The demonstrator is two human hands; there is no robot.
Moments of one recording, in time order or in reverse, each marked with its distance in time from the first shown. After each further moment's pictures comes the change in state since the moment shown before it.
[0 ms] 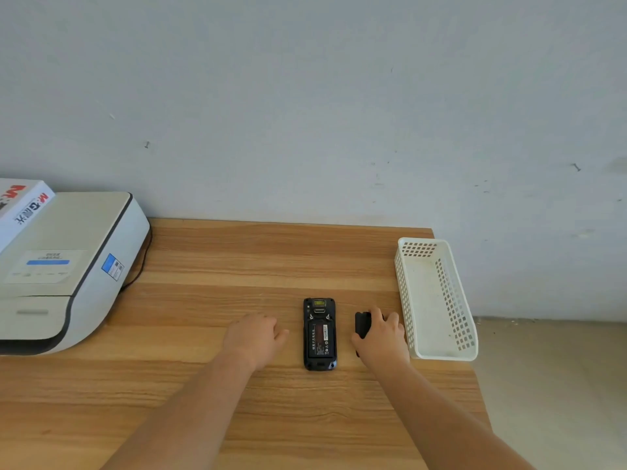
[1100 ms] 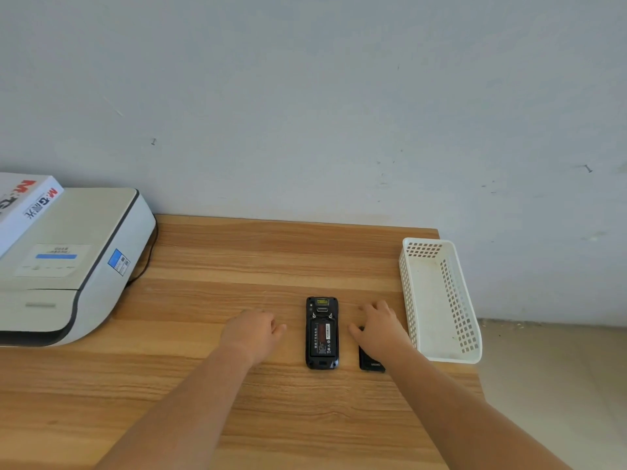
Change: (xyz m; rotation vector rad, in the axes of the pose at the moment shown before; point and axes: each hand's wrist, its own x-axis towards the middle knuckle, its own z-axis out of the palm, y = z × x) left_hand -0.001 -0.004 -0.006 -0.032 0.010 -0.046; right_hand 0.021 -0.003 -0.011 -0.081 -0.098 -0.241
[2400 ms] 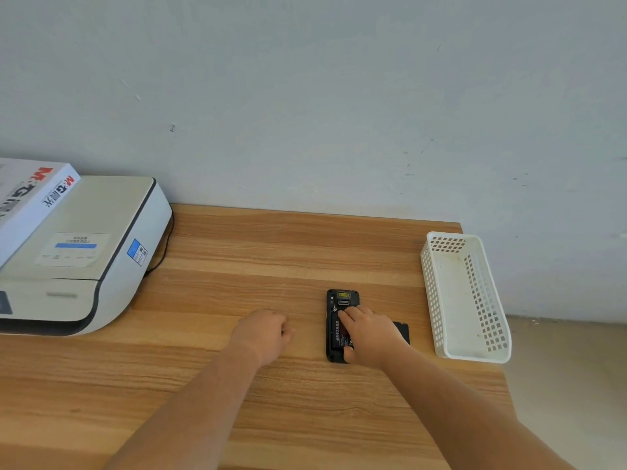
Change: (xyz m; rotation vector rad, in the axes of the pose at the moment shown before) left_hand -0.003 -0.027 0.007 -0.055 -0.056 0.031; right_hand 0.005 -0.038 0.031 -0.531 -0.151 -0.476
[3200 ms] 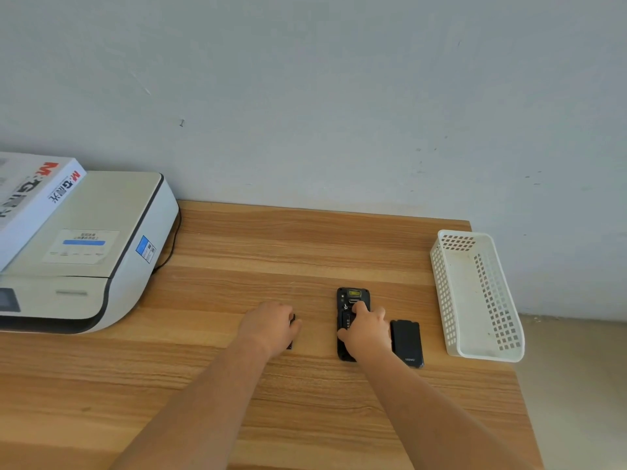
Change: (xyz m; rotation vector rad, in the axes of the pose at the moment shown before) left_hand 0.006 -0.012 -0.005 -0.006 0.037 -0.009; right_hand 0.025 -0.050 -0.005 0.649 0.008 0.713
